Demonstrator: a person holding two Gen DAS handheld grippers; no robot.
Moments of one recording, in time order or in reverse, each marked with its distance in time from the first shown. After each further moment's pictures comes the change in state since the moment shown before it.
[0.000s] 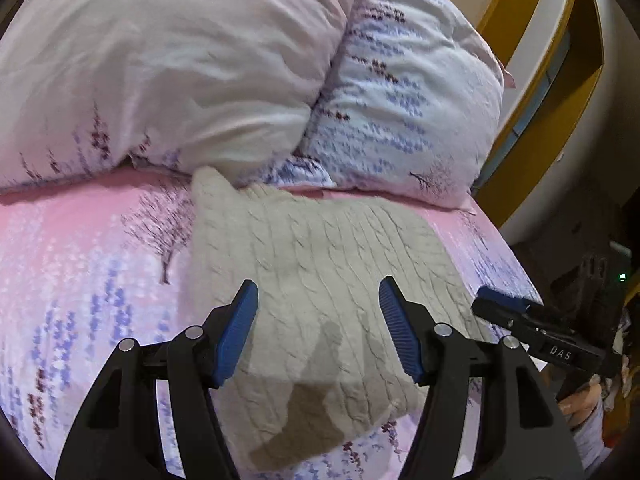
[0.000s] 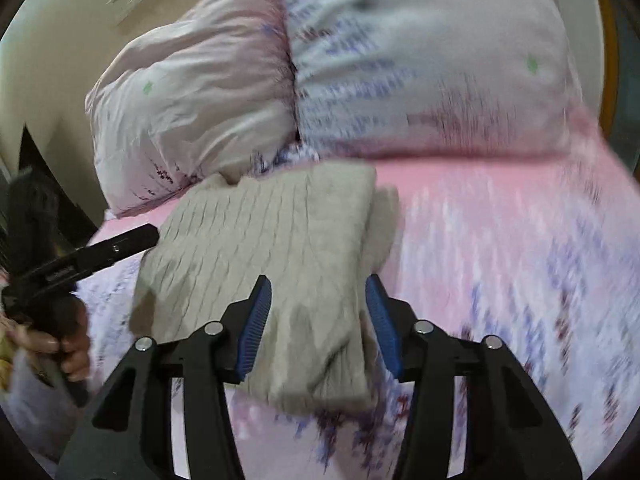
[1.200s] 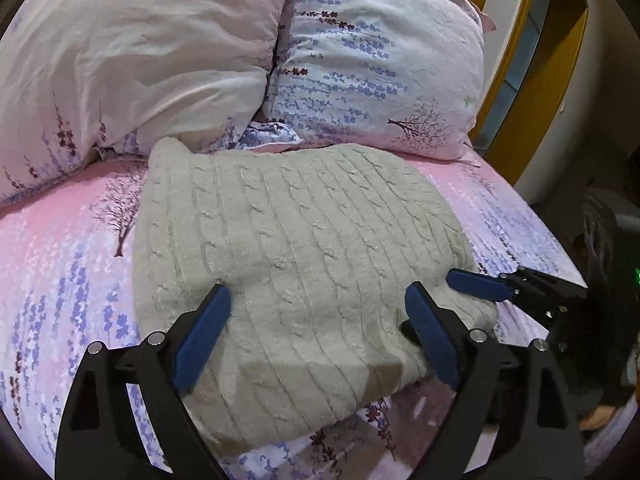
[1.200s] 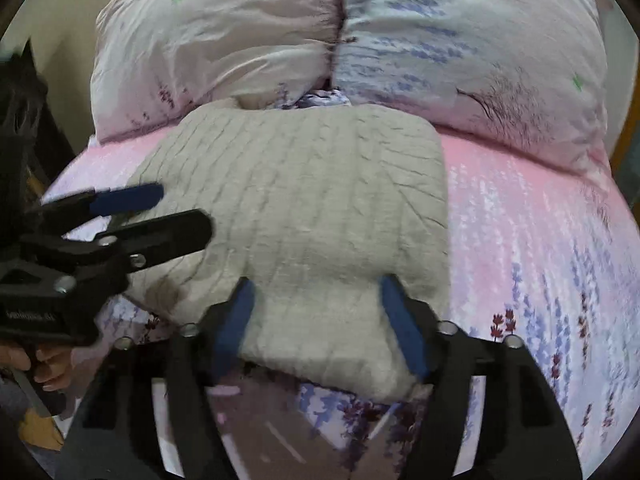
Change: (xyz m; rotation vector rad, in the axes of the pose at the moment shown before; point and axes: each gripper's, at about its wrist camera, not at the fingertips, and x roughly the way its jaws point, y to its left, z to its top) left arm 0.028 -0.051 -0.038 0.146 0.032 0.092; right arm 0.034 0.058 -0.029 -0.241 0.051 -0.166
